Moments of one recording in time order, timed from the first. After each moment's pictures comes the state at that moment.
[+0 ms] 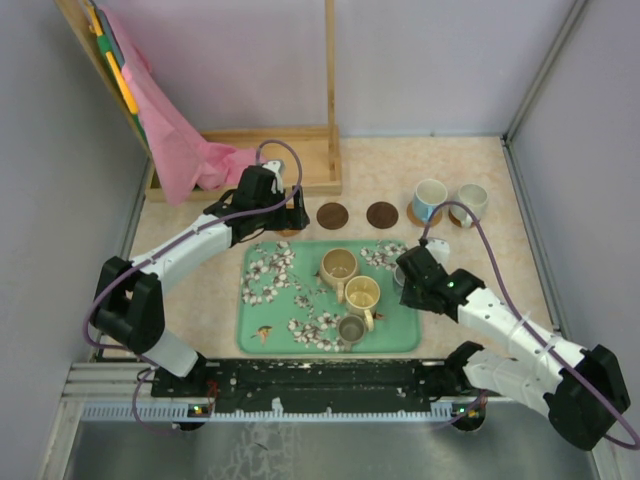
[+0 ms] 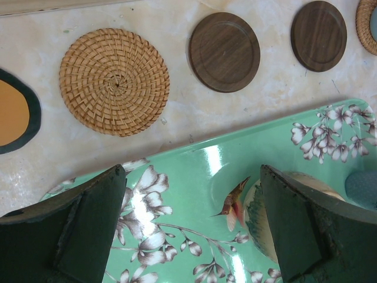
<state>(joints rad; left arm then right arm) -0.52 1.57 1.13 -0.27 0.00 -0.41 0.65 0.95 0.60 -0.75 0.32 0.79</state>
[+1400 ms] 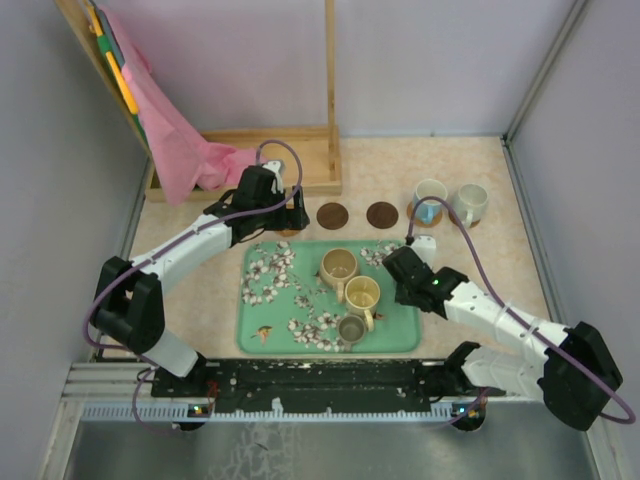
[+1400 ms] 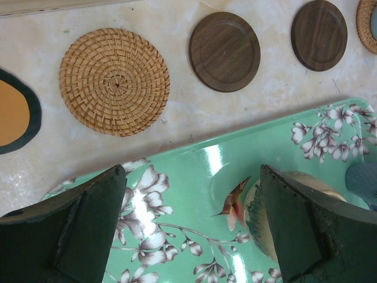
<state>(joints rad) -0.52 1.57 1.13 -0.27 0.01 -0.40 0.73 1.05 0.60 -0.65 0.43 0.74</state>
